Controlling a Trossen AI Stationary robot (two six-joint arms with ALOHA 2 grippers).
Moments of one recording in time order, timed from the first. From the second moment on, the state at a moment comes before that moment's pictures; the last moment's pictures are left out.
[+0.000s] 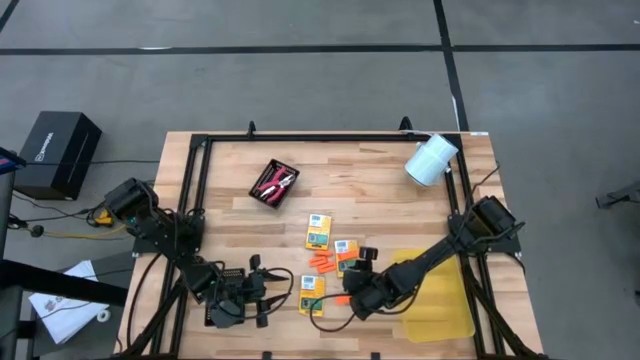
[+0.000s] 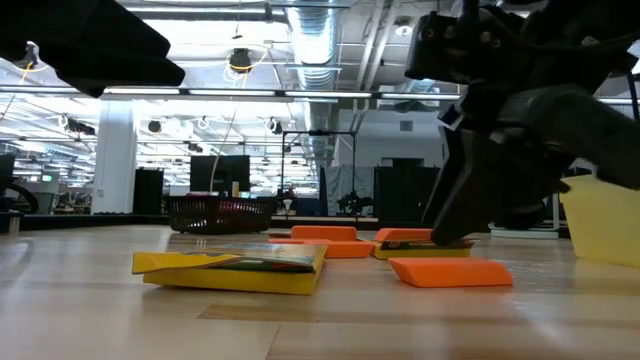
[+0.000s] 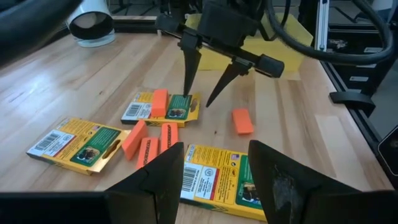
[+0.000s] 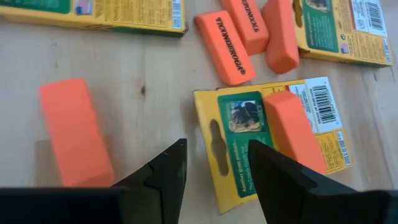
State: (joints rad) left arm -0.85 1.62 0.67 0.39 -0.97 -0.48; right arm 0.58 1.95 1.17 -0.48 0.56 0.53
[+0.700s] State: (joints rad) left arm -0.85 1.62 0.67 0.39 -0.96 -0.48; right arm 0.58 1.95 1.14 -0.48 0.57 0.58
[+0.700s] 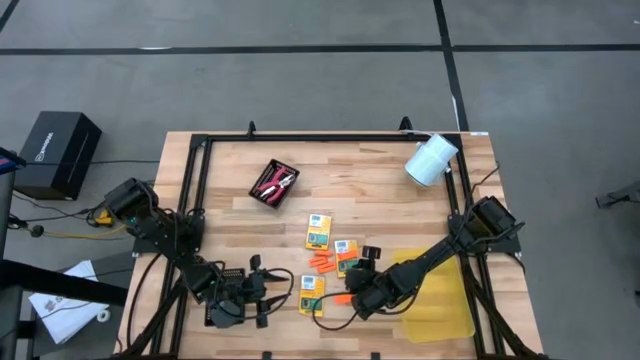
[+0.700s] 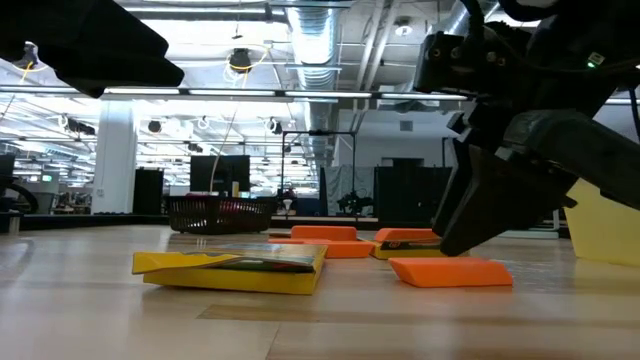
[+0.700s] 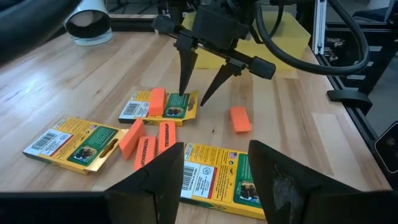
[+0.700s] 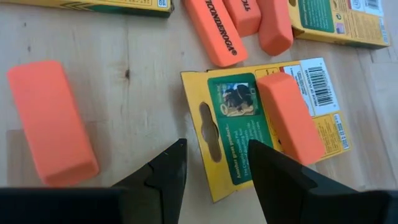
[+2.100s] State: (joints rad) left arm -0.85 1.62 0.67 0.39 -0.94 -0.50; right arm 0.53 1.94 1.36 -0.67 0.49 0.42
